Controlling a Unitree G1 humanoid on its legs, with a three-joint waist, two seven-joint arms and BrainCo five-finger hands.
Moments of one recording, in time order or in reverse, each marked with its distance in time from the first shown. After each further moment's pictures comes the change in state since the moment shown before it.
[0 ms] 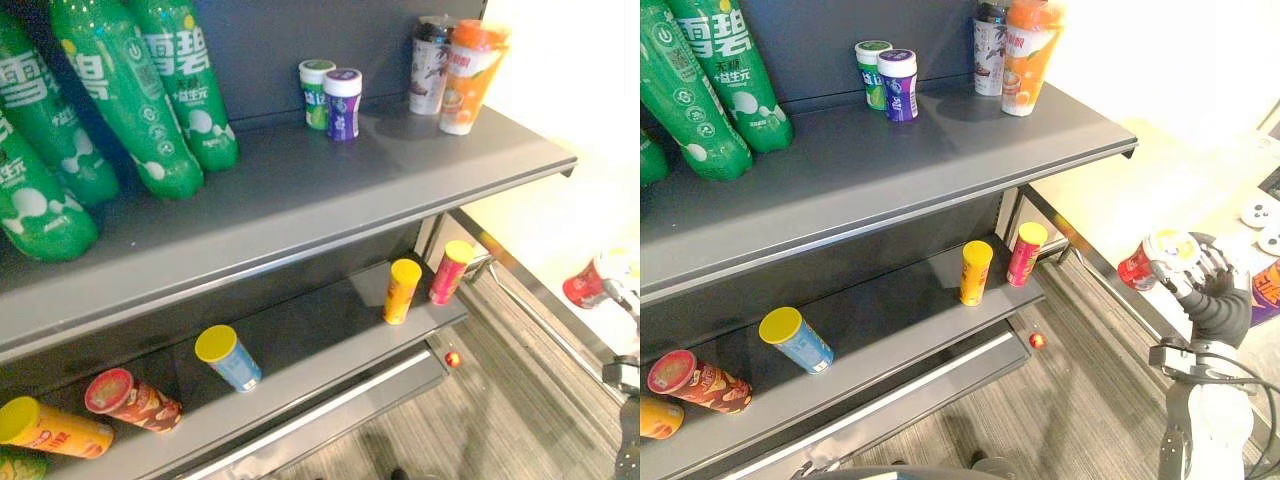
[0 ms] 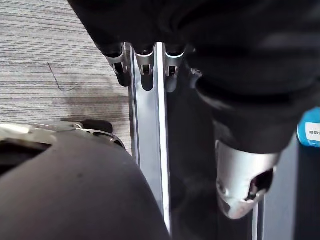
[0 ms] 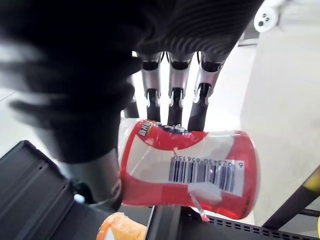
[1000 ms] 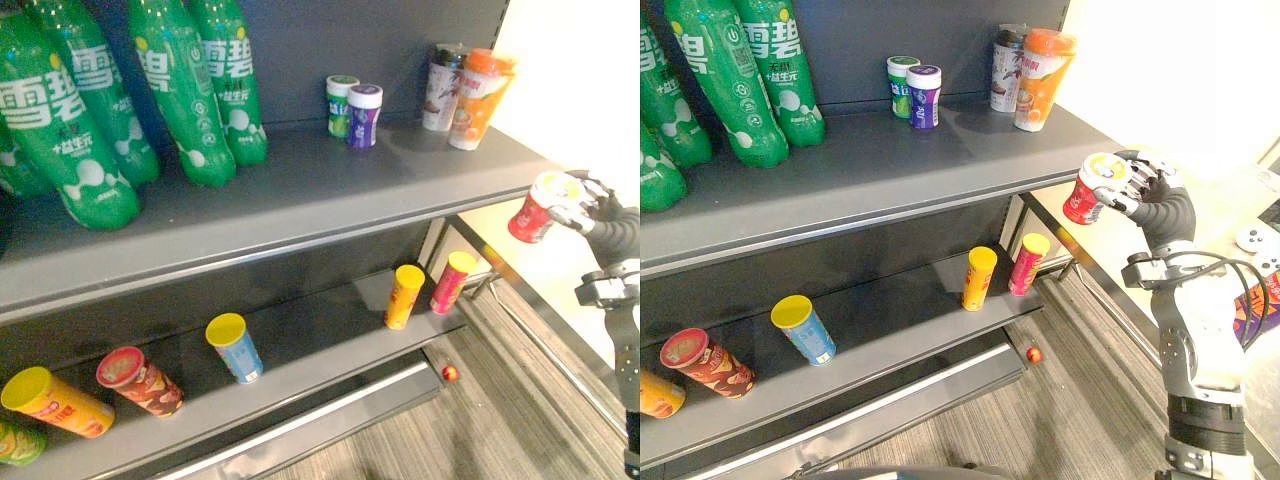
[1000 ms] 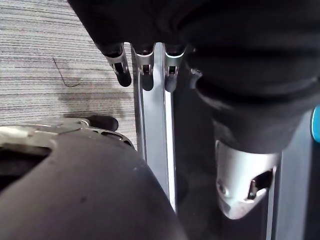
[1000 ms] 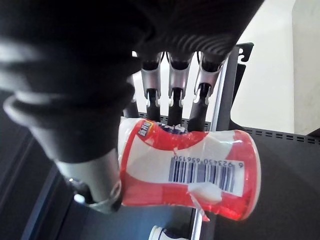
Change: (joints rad) left arm -0.024 0.038 -0.025 0.021 0.042 0.040 -0.010; right arm -0.404 -0.290 0.192 0.121 0.165 0.267 0.103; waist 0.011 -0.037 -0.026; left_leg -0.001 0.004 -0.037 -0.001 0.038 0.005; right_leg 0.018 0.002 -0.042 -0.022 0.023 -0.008
